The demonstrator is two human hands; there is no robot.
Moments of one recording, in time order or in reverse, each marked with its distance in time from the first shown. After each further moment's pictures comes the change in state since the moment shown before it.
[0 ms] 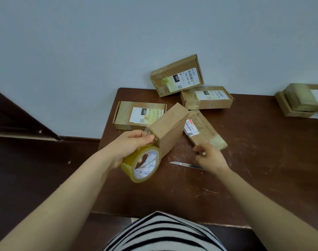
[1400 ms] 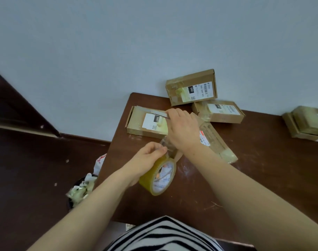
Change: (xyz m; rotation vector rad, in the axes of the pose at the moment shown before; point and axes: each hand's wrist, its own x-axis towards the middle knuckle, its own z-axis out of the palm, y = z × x) left_hand -0.002 -0.031 0.004 -0.095 0.058 0.113; right_hand 0.031 -0.175 0.015 -0.495 0.331 -0.523
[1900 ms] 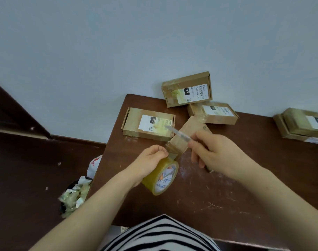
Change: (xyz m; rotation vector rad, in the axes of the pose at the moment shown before) left_hand 0.010 -0.003 0.008 -0.012 -0.046 -0.008; right_hand -0.067 0.019 -0.106 0.390 -0.423 0.137
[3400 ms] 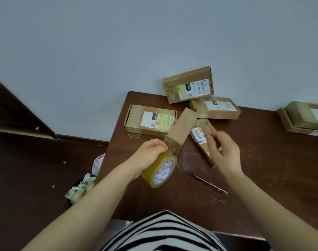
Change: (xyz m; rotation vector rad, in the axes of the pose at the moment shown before) left_hand -0.004 0.008 -0.007 0.086 0.018 0.009; right_hand 0.015 0.087 0.068 0.183 0.664 -0.018
